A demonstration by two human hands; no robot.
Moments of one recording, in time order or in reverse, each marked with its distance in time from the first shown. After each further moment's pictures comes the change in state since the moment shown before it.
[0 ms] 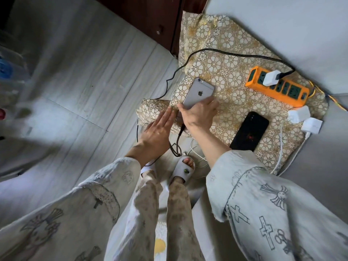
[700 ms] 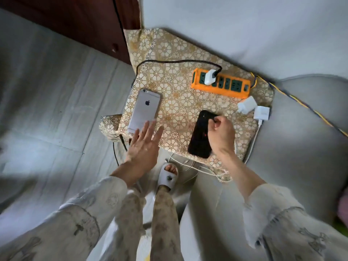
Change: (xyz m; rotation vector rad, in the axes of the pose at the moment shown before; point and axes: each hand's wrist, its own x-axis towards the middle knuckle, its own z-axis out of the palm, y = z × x) left_hand 0.014 0.091 0.020 0.265 0.002 0.031; right_hand 0.030 0.162 -0.102 0.247 0.121 0.002
